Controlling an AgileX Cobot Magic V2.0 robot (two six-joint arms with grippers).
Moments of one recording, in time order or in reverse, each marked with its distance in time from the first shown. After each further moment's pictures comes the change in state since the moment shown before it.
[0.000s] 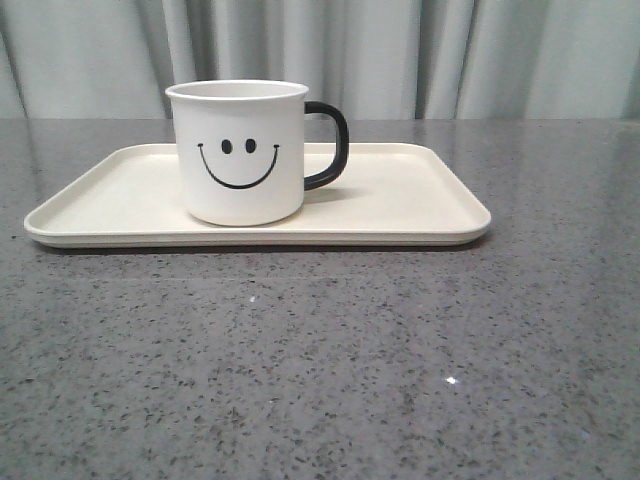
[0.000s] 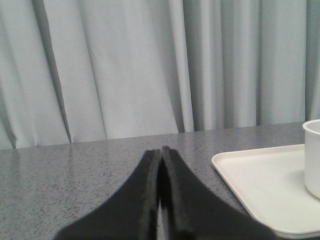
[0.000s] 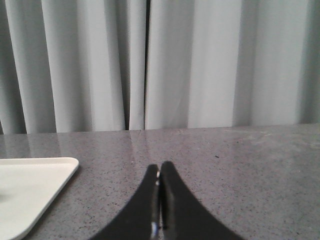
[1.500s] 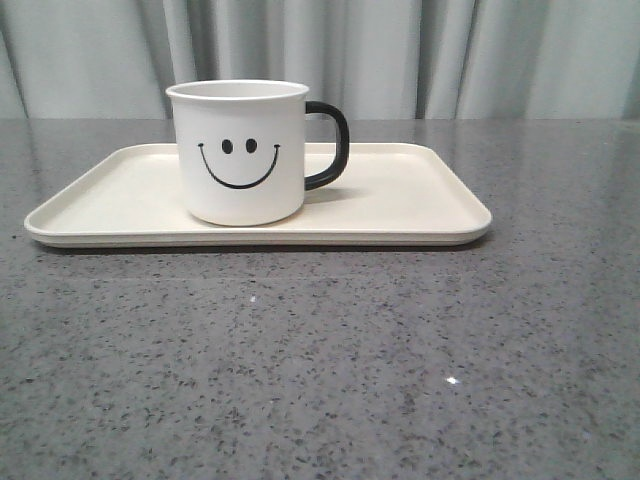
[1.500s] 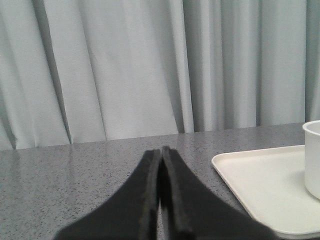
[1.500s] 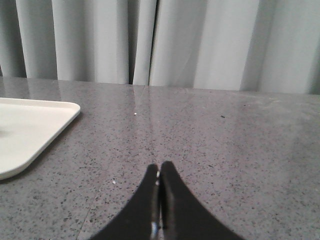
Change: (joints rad) left arm 0.000 0.000 0.000 0.000 -0.002 0.000; right arm 0.000 0.000 0.044 -0.513 0.107 0.424
